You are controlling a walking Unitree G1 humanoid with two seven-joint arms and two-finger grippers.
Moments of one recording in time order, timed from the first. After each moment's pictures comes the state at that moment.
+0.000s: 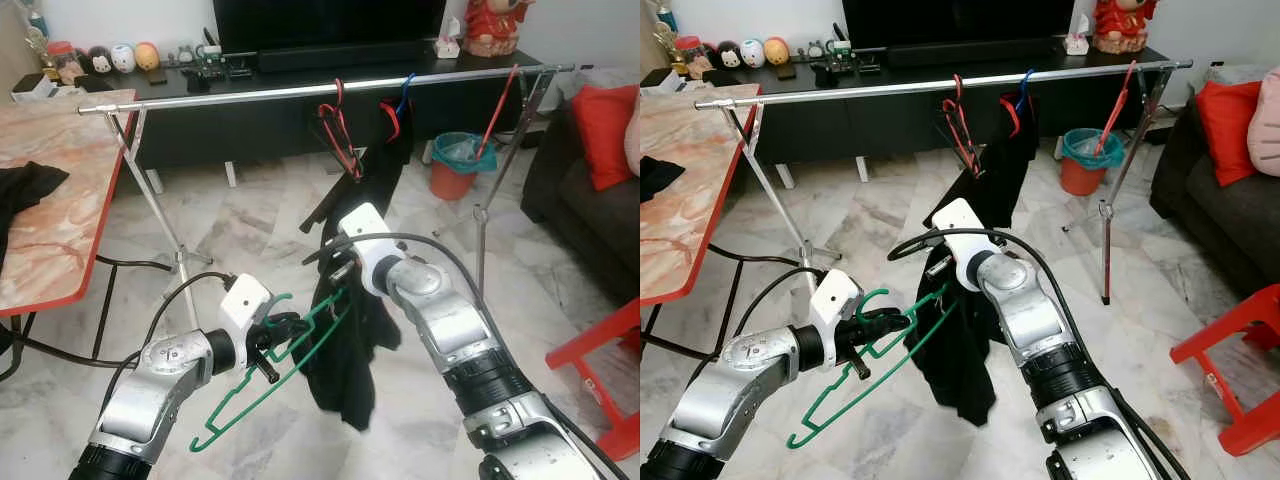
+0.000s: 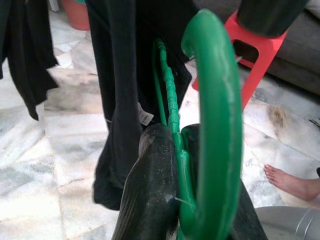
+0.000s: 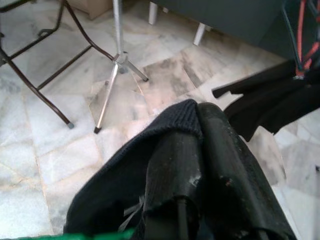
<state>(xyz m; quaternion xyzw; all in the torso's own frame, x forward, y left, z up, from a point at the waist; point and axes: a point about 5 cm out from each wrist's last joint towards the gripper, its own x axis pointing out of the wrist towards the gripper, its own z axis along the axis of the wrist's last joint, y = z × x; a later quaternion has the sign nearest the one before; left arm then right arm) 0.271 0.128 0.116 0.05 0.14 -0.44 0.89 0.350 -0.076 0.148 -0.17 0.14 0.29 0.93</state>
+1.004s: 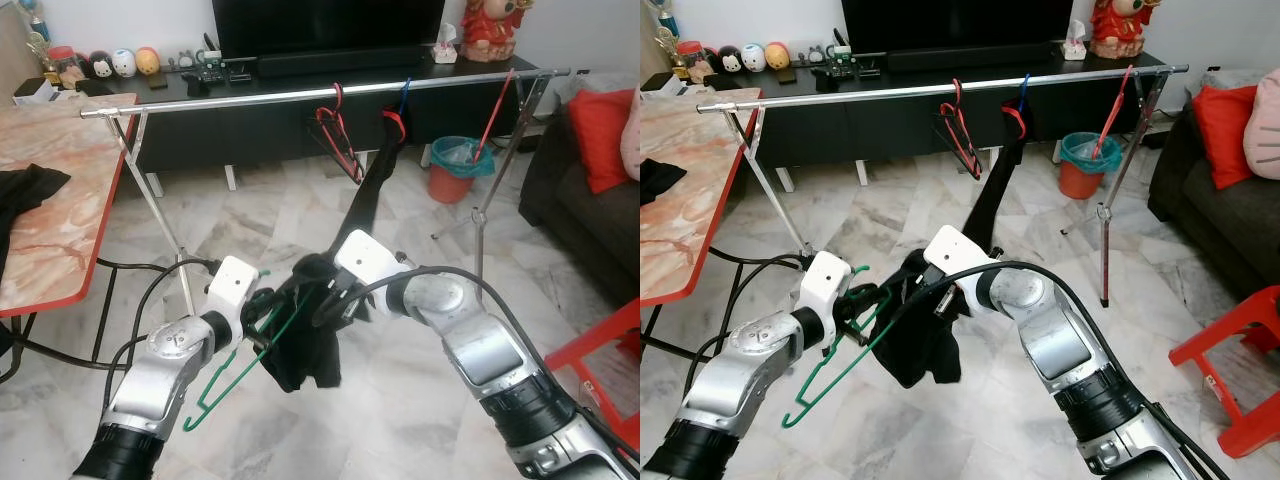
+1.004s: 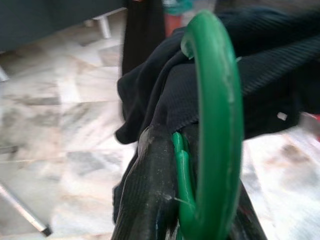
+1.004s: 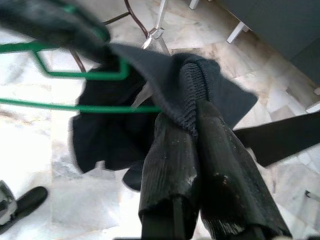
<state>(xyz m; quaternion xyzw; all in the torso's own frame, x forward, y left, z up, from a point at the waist) 0.307 0.142 0.120 0.07 0.12 -0.26 0.95 0.314 -0.090 0.150 -0.26 0.16 0.38 0.87</state>
